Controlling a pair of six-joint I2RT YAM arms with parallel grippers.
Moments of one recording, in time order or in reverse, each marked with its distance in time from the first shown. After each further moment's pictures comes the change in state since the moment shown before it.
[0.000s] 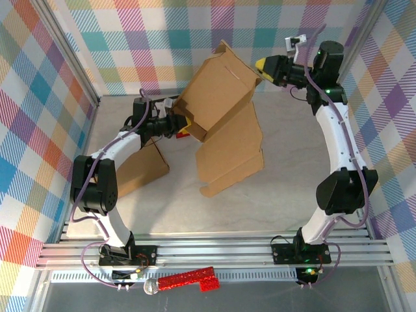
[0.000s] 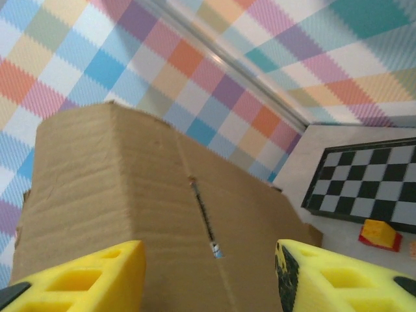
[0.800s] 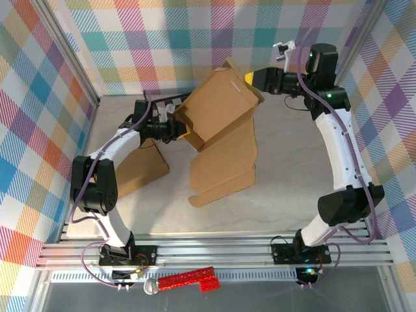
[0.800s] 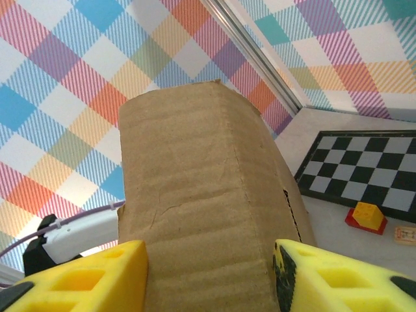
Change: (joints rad) left arm 0.000 0.000 0.049 -0.294 0.006 0.181; right arm 0.106 -0.103 0.044 -0.360 0.108 -0.353
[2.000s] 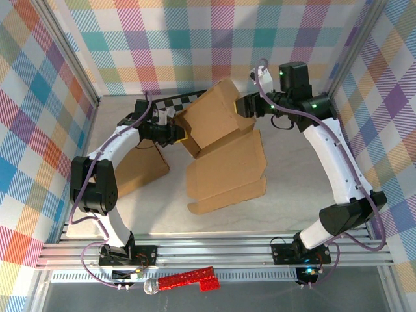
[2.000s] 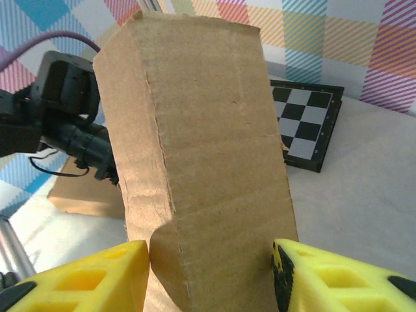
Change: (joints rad) left arm -0.001 0.000 0.052 -0.222 -0.065 0.136; right arm 0.226 -0.068 -0.043 -0.323 0.602 -0.420
